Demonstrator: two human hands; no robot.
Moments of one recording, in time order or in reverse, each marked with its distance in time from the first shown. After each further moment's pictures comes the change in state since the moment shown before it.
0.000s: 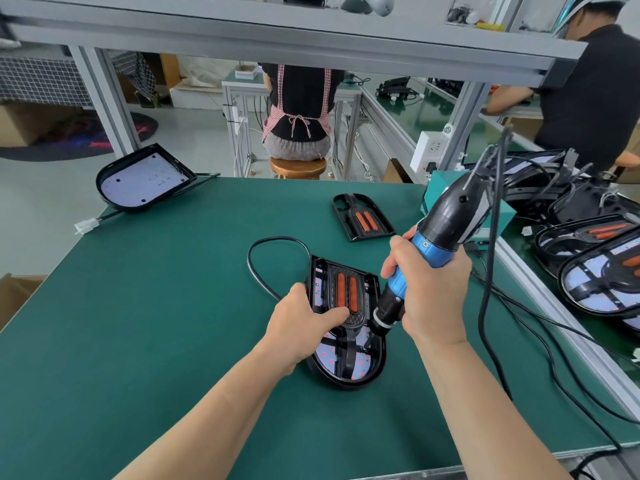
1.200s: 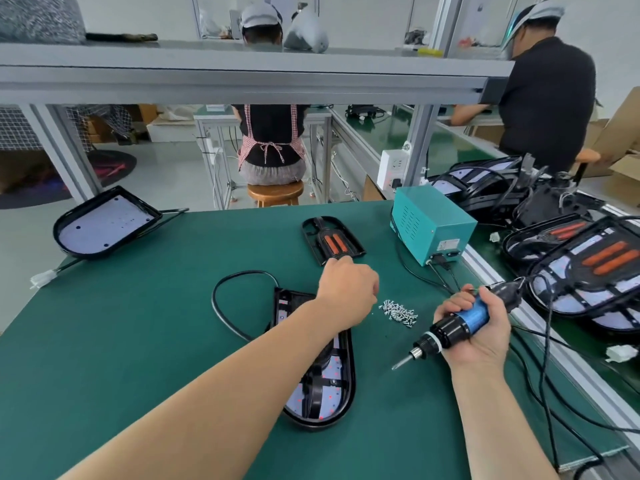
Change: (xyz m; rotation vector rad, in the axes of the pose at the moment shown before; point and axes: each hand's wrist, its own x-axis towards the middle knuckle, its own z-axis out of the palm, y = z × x) left_hand 0.082 0.086 0.088 1.208 -0.053 0.678; right_hand 0.043 0.081 -0.149 1.019 0.408 0.473
